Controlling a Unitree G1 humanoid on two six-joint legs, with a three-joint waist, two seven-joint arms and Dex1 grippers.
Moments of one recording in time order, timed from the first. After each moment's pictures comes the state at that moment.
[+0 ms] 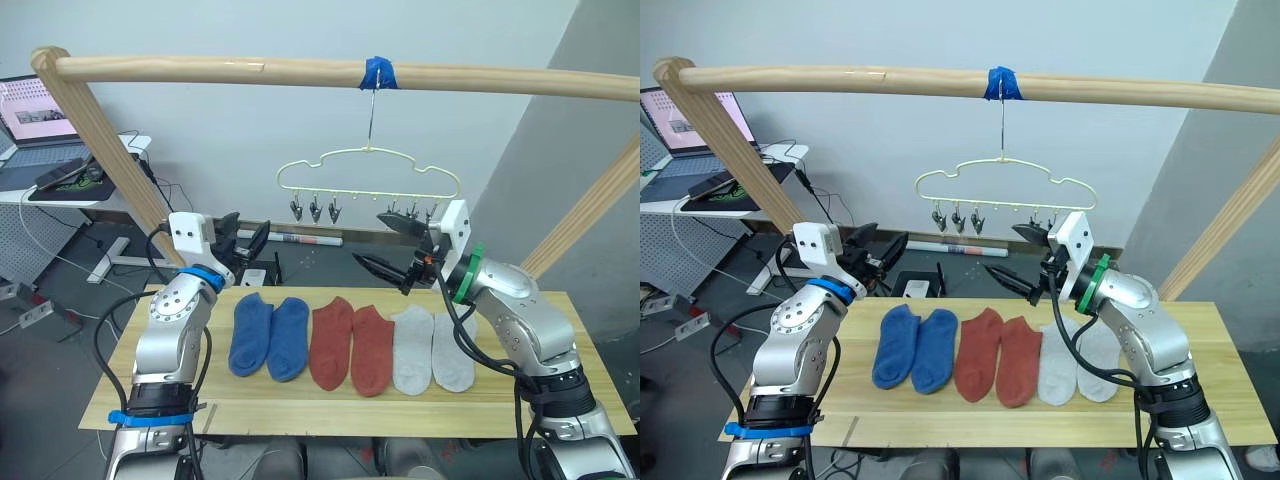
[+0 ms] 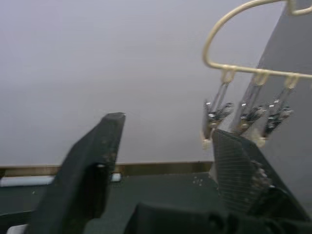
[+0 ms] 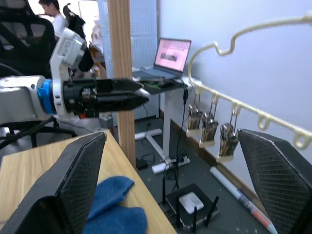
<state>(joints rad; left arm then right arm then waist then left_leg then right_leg) -0.33 0.37 0.14 0.06 -0.30 0.18 -0.39 -0.39 -0.41 0.12 -0.24 0.45 0.40 0.70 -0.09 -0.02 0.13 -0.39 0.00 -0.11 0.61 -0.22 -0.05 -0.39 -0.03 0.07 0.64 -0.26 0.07</state>
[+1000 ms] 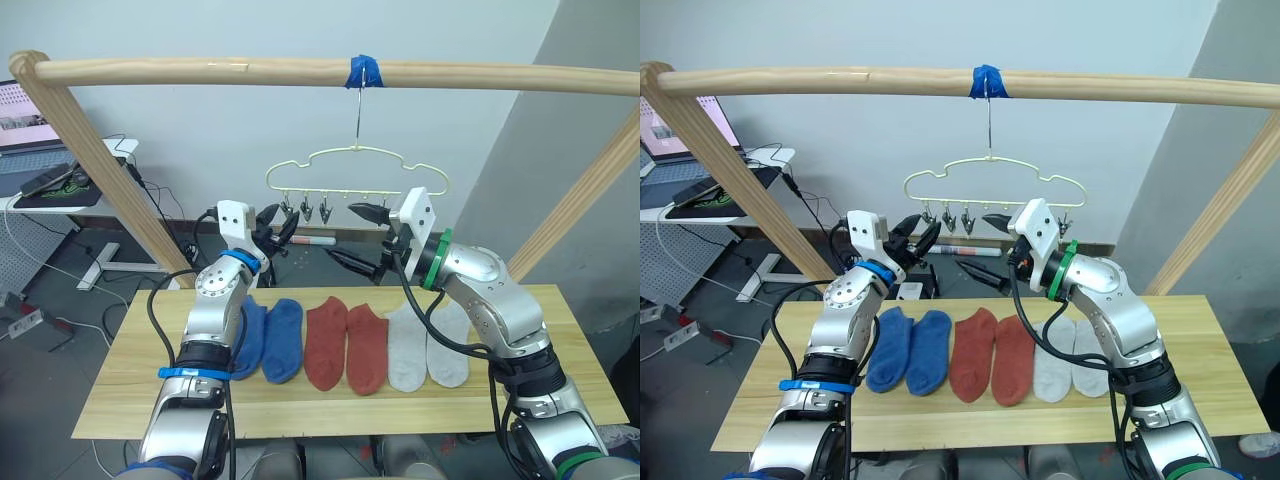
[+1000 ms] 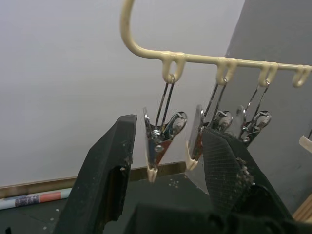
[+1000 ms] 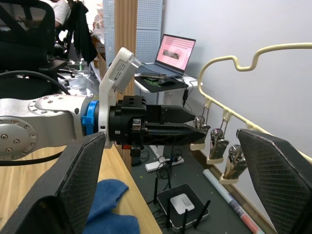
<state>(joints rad) -0.55 0.25 0.08 0.44 -0.21 -0.04 -0.45 -0.52 -0.33 0.20 -0.22 0.34 0.44 0.69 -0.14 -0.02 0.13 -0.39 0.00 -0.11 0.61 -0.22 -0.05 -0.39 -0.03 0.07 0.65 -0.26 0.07</state>
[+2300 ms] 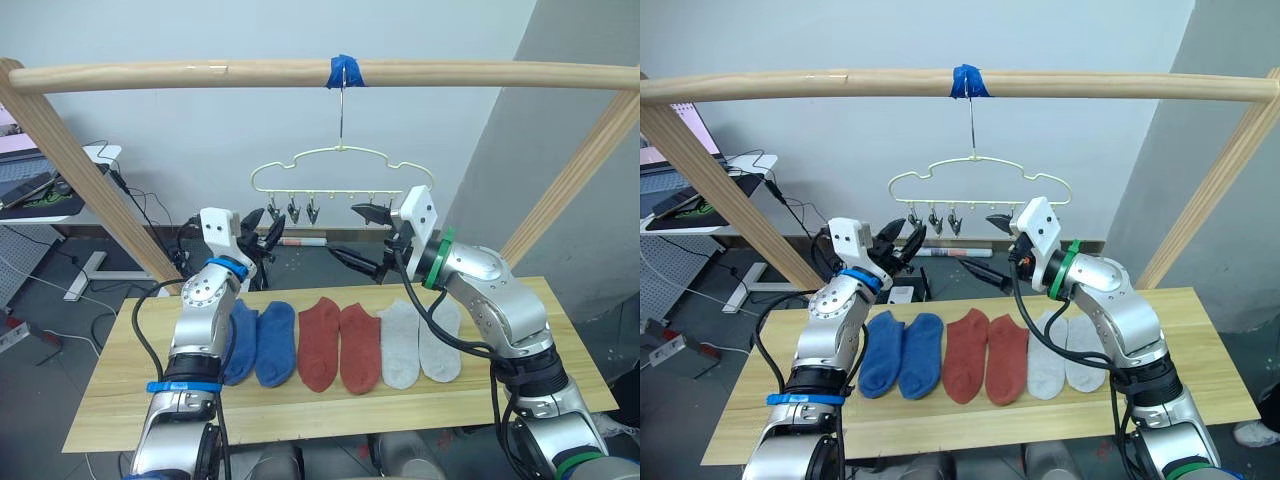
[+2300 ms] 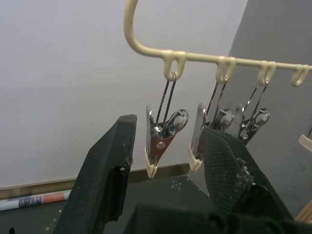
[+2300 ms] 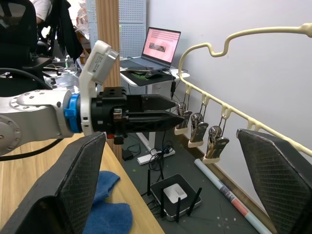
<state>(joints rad) -0.49 0.27 0.12 0.37 -0.21 -0.04 -0.43 -0.52 -0.33 0.18 -0.24 0.34 0.49 0.68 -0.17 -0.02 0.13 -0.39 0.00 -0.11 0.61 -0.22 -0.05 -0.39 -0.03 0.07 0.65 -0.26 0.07</state>
